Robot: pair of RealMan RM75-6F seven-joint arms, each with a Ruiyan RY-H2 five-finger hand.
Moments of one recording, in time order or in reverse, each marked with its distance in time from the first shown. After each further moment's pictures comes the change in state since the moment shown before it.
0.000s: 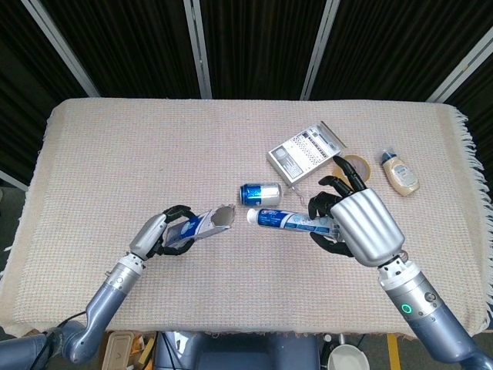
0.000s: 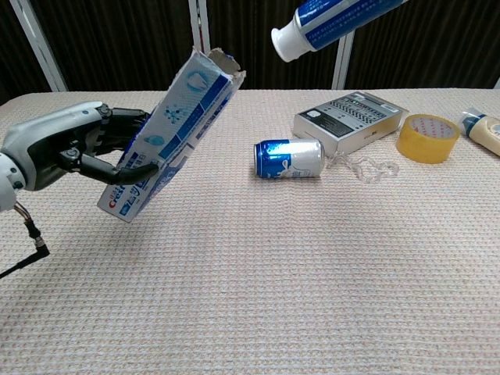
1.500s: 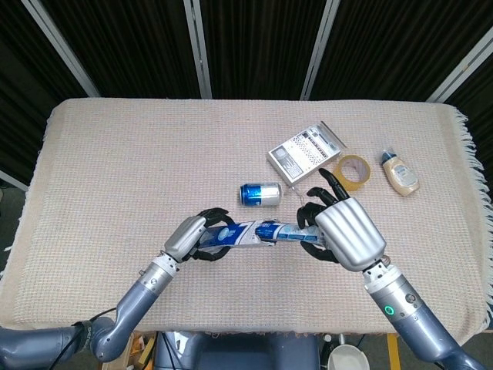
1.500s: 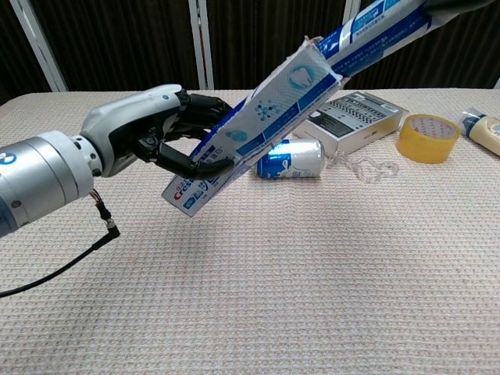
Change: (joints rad) left arm -0.114 -0.090 -0.060 -0.101 -0.085 -0.045 0.240; right arm 0.038 -0.101 -0.042 0.000 0.055 -0.033 -0.121
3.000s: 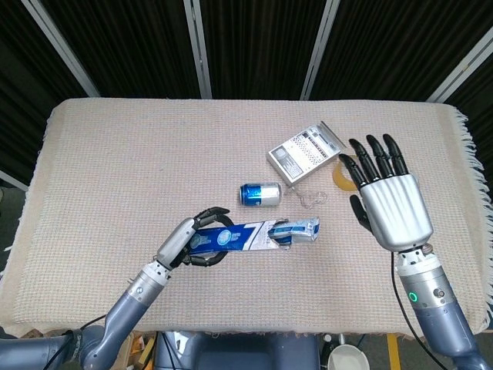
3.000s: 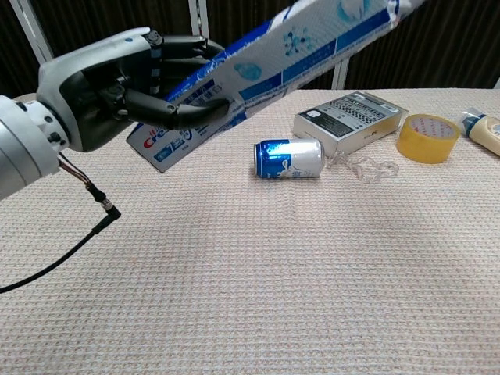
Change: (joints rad) left arm 0.058 0.073 0.029 -0.127 0.167 0.126 -0.314; right arm -0.011 0.025 0.007 0.002 0.138 0.258 -0.325
